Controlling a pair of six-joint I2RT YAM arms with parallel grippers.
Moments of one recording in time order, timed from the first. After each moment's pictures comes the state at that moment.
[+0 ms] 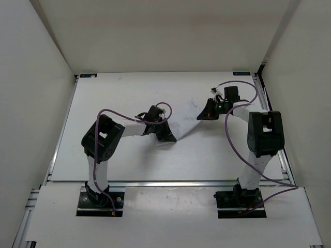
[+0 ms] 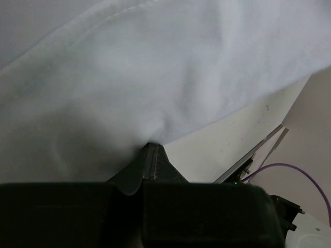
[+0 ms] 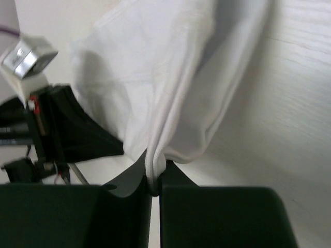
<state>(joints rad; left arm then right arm) -0.63 1.96 1.09 -0.05 0.41 -0.94 0.10 1.90 1.18 -0.27 -0.78 0.30</state>
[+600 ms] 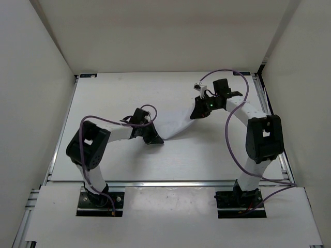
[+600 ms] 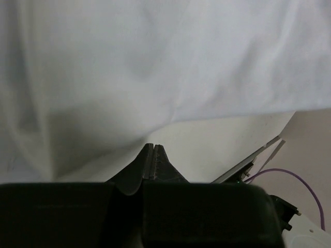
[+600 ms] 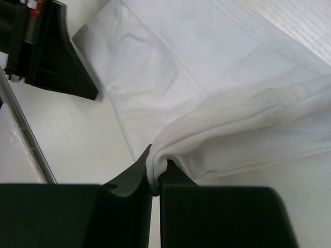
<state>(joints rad) -0.51 1.80 0.91 -0.08 0.41 -0.94 0.24 1.82 1.33 -0.52 -0.80 -0.24</state>
